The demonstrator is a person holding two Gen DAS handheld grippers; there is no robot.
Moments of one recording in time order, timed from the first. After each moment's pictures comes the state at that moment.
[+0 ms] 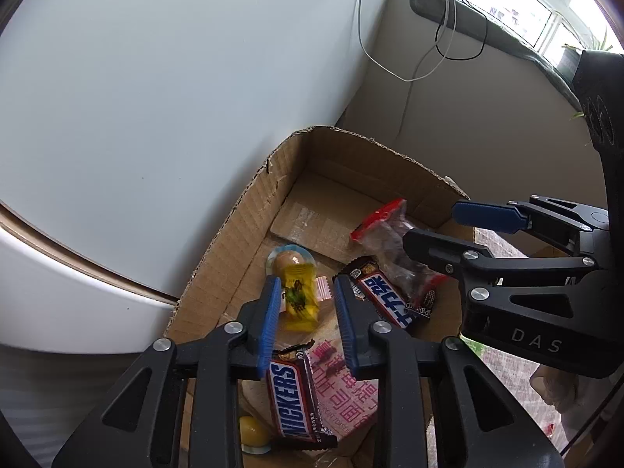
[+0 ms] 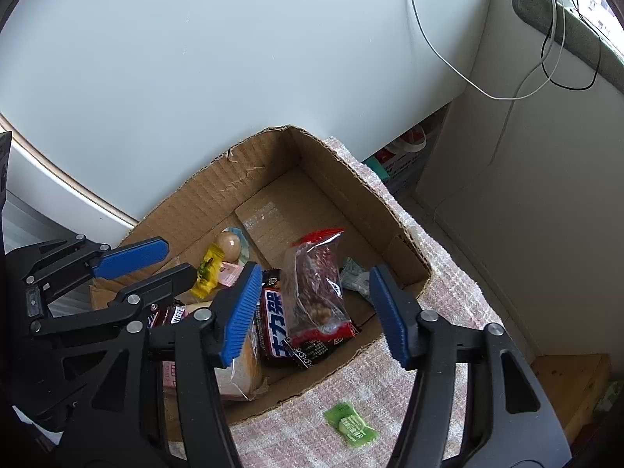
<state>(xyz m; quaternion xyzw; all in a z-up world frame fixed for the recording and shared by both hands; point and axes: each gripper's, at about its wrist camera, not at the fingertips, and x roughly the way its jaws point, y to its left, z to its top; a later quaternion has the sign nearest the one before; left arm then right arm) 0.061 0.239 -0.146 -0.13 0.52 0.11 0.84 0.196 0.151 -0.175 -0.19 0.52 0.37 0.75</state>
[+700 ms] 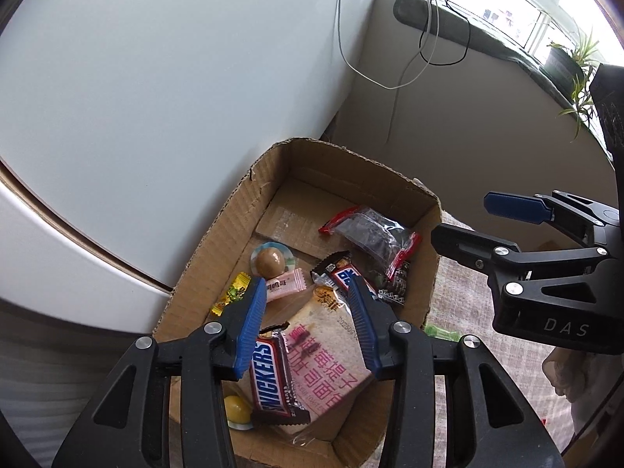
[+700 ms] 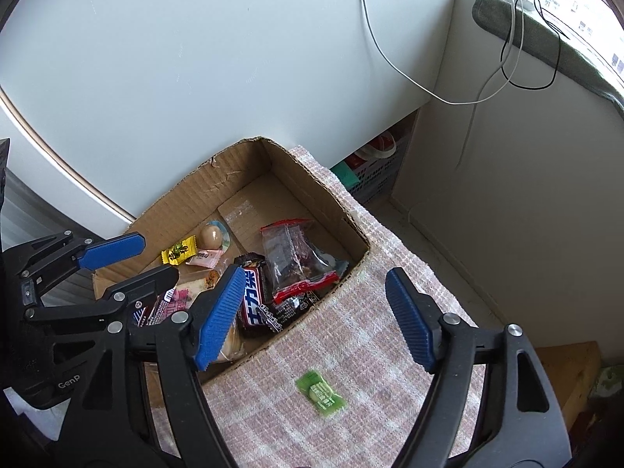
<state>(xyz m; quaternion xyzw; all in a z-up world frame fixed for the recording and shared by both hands) 0.049 0.218 -0.122 -0.13 0.51 0.11 0.84 0.188 0.102 -0.136 -0.18 0.50 0.35 0.77</state>
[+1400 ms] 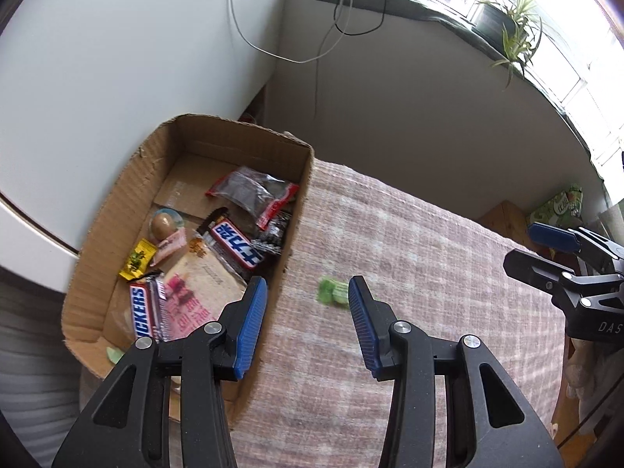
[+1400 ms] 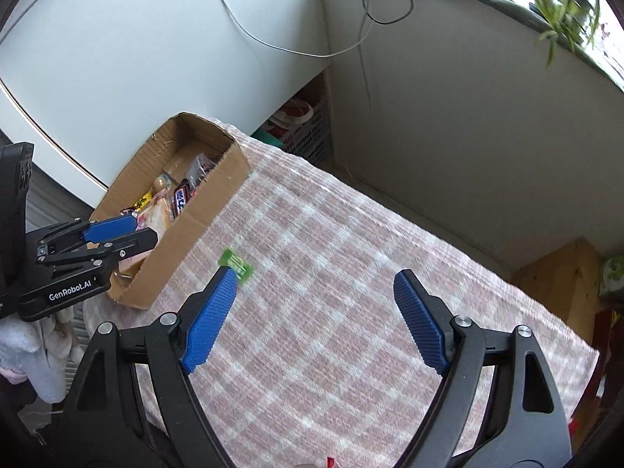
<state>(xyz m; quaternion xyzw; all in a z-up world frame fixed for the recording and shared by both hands) 0.040 0.132 -0.118 -0.12 0.53 0.01 0.84 0.133 -0.091 -0.115 -0.08 0.54 0.24 0.80</state>
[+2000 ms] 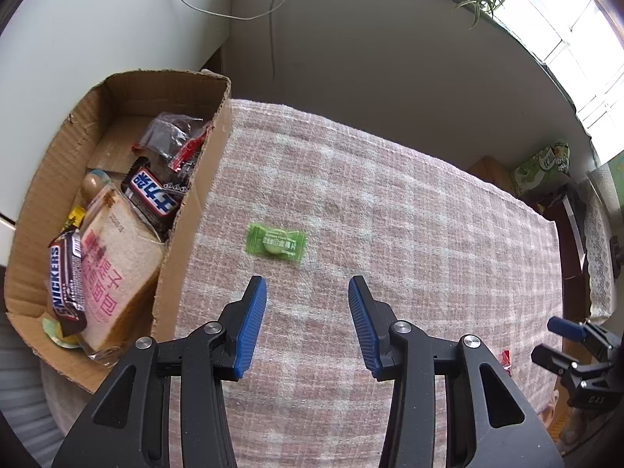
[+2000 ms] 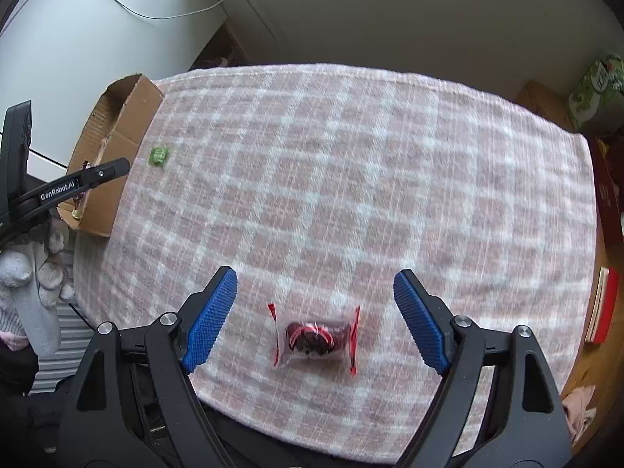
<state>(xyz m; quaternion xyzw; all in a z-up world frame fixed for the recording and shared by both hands) 0.033 0.080 -0.151 -0.10 0.57 -0.04 0.81 0.024 -0.225 -0.166 0.03 0.63 0.11 0.77</state>
